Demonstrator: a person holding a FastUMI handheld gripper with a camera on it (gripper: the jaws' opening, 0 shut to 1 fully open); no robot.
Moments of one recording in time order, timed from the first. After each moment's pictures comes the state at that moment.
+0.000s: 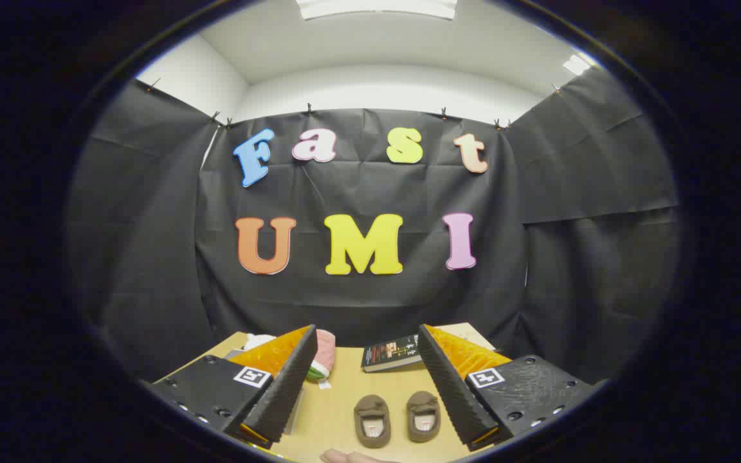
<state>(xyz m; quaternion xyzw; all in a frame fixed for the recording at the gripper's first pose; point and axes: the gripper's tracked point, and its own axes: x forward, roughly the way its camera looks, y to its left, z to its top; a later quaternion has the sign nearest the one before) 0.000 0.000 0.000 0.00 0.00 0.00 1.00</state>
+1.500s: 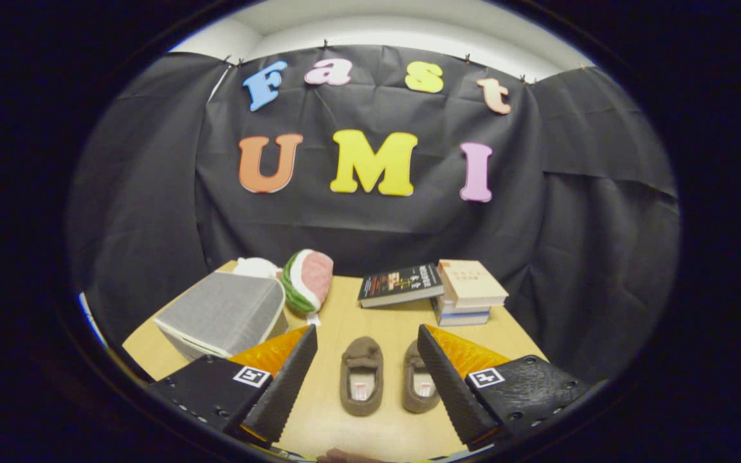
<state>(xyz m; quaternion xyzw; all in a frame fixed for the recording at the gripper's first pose) 0.045 -0.013 -0.168 -0.05 0.18 0.01 0.98</state>
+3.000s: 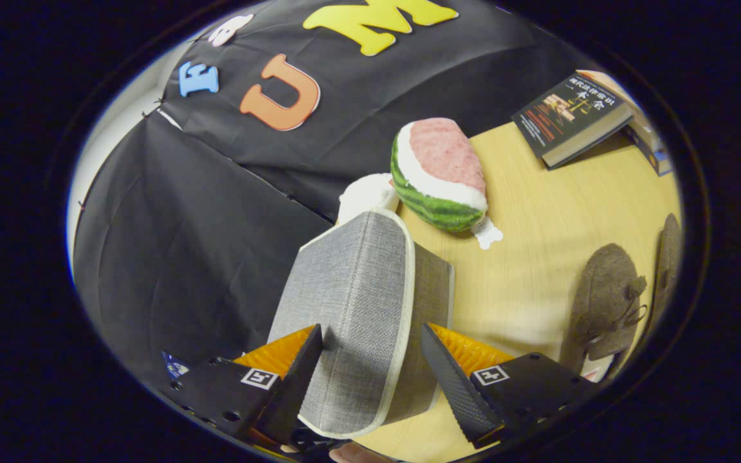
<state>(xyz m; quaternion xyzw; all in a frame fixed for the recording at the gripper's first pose) 0.172 0.199 -0.277 0.26 0.45 0.30 0.80</state>
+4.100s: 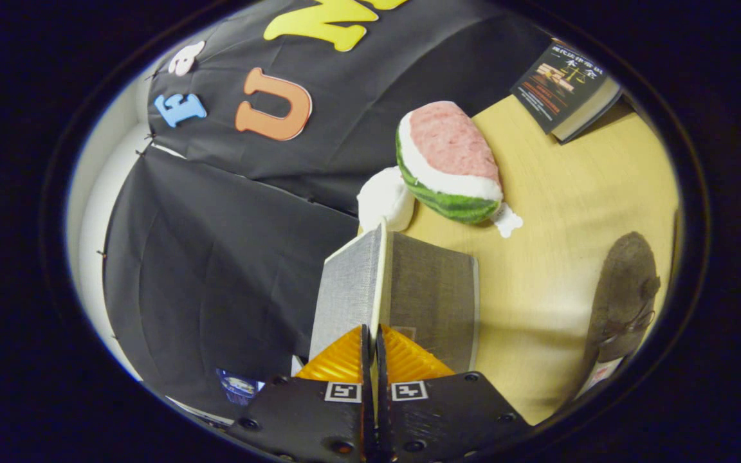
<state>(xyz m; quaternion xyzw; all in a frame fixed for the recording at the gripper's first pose) 0.174 0.193 -0.236 0.33 0.48 0.34 0.74</state>
